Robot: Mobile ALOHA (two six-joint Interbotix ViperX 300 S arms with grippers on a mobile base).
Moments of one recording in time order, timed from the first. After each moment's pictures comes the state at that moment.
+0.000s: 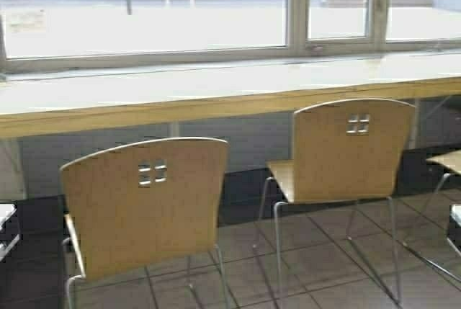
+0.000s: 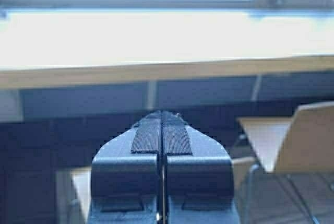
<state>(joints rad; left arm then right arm) -0.01 -0.91 1.20 0.00 -0.31 -0.12 0.08 -0.88 1.19 0.00 -0.21 0.04</state>
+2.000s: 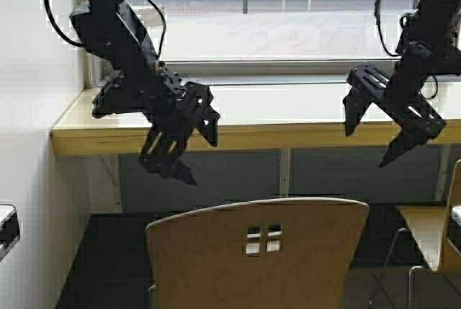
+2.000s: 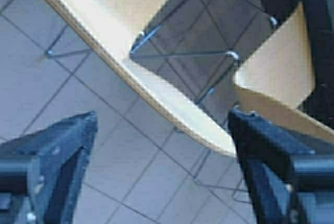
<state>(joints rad) -0.67 0.47 0.64 -0.54 -0.32 -1.05 0.21 0.25 0.77 0.99 0.05 0.10</state>
